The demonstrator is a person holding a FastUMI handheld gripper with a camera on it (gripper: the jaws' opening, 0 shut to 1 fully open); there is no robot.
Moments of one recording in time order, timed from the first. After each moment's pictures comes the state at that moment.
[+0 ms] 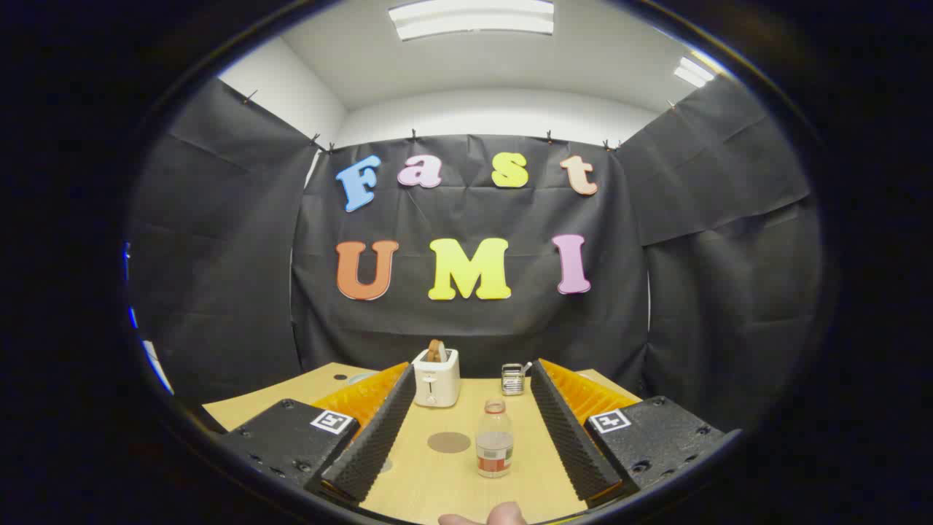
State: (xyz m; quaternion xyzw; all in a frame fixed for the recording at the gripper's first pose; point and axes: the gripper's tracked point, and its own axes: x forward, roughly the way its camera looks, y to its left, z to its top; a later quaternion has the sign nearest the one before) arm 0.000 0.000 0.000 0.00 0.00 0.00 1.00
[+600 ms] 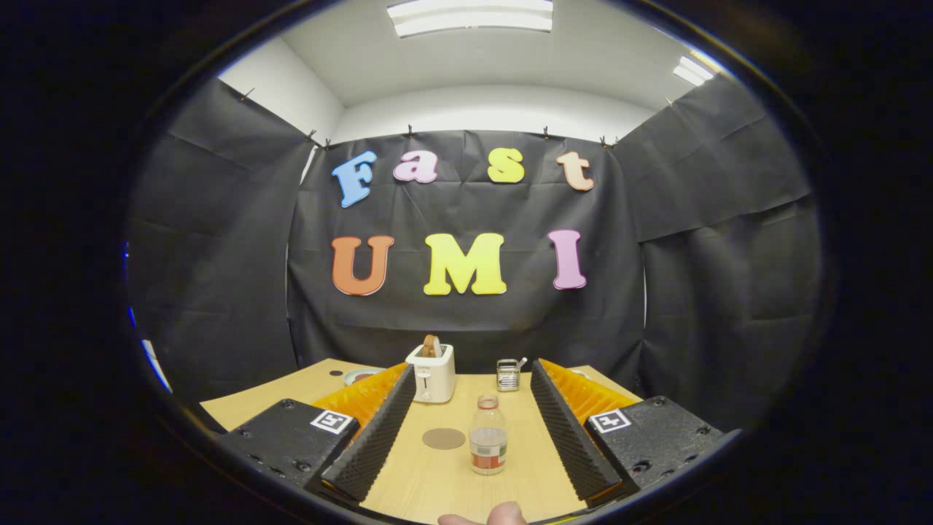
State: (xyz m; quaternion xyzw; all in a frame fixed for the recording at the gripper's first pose) arm 0.000 -0.008 -0.005 0.00 0.01 -0.01 1.00
